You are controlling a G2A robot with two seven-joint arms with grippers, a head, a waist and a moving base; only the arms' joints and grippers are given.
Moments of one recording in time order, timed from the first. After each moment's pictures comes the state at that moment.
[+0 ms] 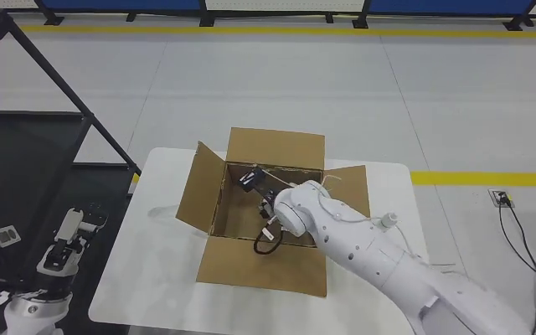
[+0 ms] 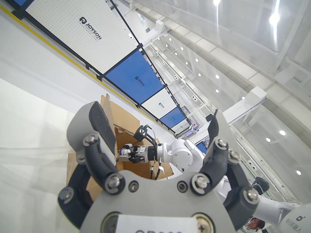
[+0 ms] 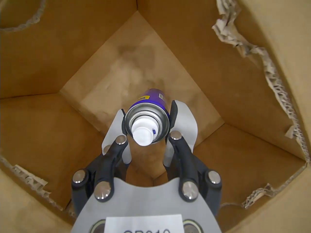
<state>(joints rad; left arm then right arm) 1.62 -1.15 -2.00 -1.99 -0.18 -0.45 -0.36 -0.21 -1.48 0.36 -0.98 -0.73 0.09 0.90</state>
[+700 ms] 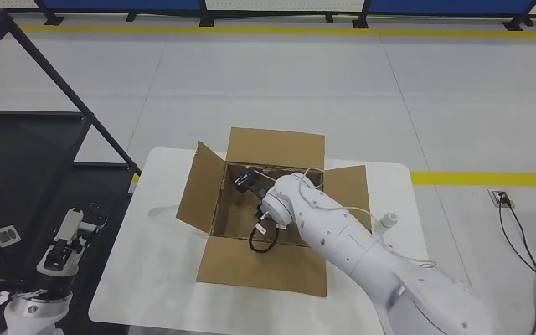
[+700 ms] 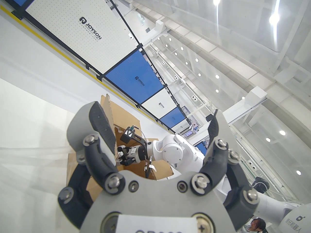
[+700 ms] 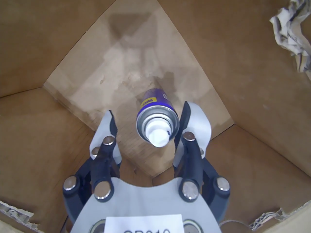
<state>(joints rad) 1.62 -1.15 -2.00 -1.99 -0.18 -0.45 -0.36 -0.14 -1.66 0.34 -0.64 -0.72 -0.03 0.92</state>
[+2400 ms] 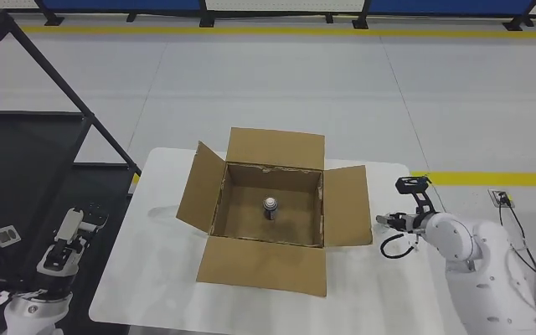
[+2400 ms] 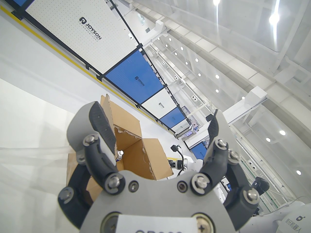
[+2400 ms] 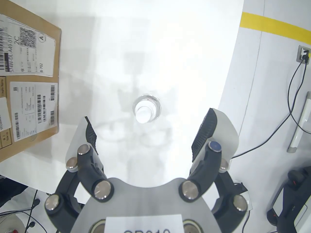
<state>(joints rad) 1.62 -1.15 -2.00 -1.99 -0.18 -0.45 -0.36 -0.92 -1.17 1.54 -1.50 -1.09 -0.07 1.16</state>
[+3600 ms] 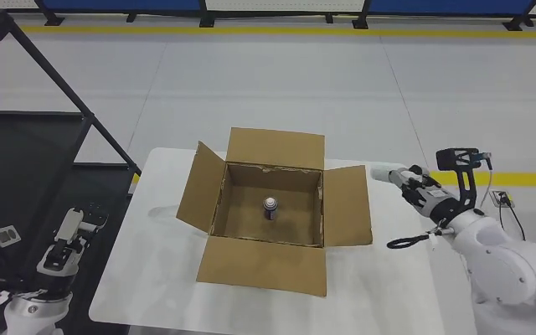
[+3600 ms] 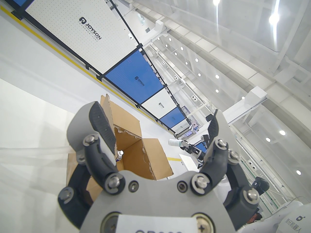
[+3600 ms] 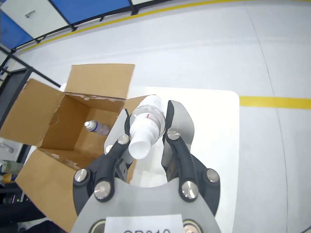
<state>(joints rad) 1.62 -1.15 -2.00 -1.99 -0.18 -0.45 -0.36 -1.11 -1.15 1.63 -2.08 -0.82 0.04 0.88</state>
